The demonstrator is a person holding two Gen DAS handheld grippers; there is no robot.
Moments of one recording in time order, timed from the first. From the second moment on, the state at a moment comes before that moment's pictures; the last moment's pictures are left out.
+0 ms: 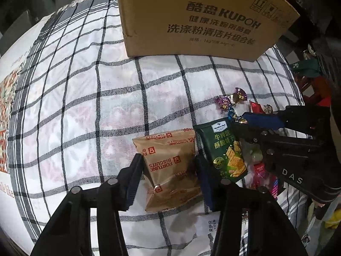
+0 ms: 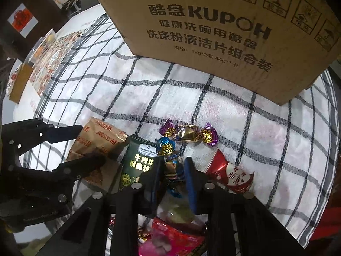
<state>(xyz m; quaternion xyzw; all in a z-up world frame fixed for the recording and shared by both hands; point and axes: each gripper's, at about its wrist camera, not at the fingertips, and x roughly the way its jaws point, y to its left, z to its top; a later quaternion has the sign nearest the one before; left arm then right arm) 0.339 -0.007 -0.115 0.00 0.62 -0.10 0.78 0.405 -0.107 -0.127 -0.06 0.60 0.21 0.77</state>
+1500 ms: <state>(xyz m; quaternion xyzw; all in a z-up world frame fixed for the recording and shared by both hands) 0.318 -0.009 0.070 0.02 0.38 -0.12 0.92 0.358 -0.145 0.061 0.02 0.39 0.17 0.91</state>
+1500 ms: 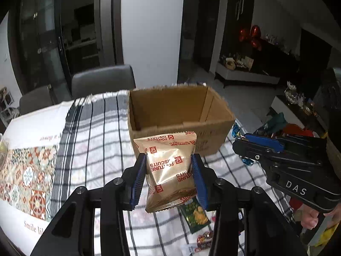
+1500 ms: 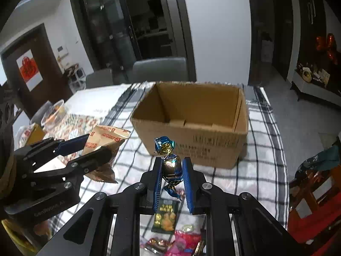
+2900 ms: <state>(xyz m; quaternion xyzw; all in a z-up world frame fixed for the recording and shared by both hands) 0.454 -0.037 0.060 0.04 0.34 -0.14 0.93 0.485 -0.172 0.047 0.03 0.36 0.12 0.92</state>
